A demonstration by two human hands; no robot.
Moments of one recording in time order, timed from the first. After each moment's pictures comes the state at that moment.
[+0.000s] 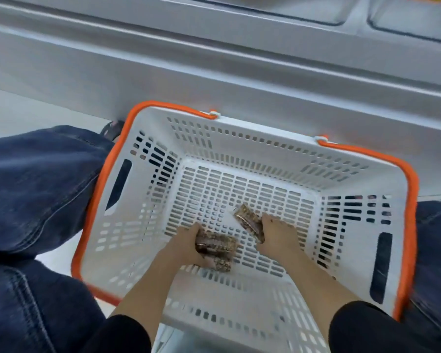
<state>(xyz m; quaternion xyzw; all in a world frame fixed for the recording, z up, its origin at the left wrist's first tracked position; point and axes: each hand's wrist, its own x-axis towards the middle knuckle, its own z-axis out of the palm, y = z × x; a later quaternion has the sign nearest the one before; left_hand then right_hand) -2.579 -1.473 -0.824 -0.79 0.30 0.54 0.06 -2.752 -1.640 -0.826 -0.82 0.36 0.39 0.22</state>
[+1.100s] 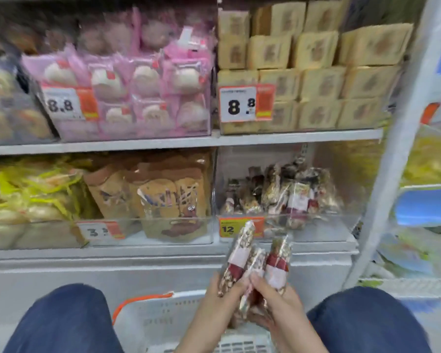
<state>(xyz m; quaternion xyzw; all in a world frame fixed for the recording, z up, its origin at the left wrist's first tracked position) -2.677 -1.593 -0.470 -0.66 0.32 0.46 -0.50 -2.795 -1.641 -0.479 -0.37 0.43 -0.34 0.75</state>
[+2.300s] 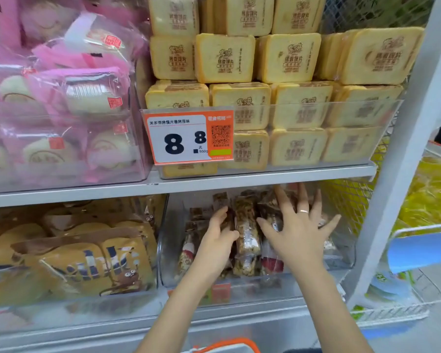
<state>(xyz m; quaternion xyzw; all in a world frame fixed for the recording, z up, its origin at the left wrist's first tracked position) -2.668 -1.828 -0.428 -0.57 0.46 0.44 -0.52 -2.813 -1.886 -0.427 -0.73 0.63 -0.28 -0.03</state>
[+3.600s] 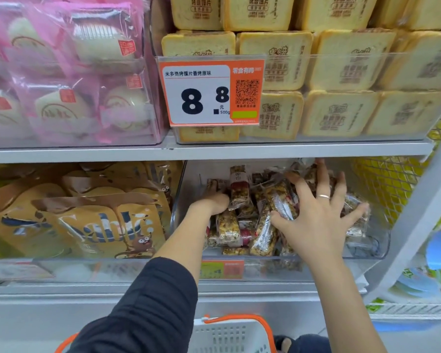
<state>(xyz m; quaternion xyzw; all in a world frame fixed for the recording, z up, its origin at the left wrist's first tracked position) -2.592 -1.919 -0.472 -0.79 0.51 0.32 -0.12 -2.806 -1.870 -0.423 -0.75 0.61 -0.26 -0.02</state>
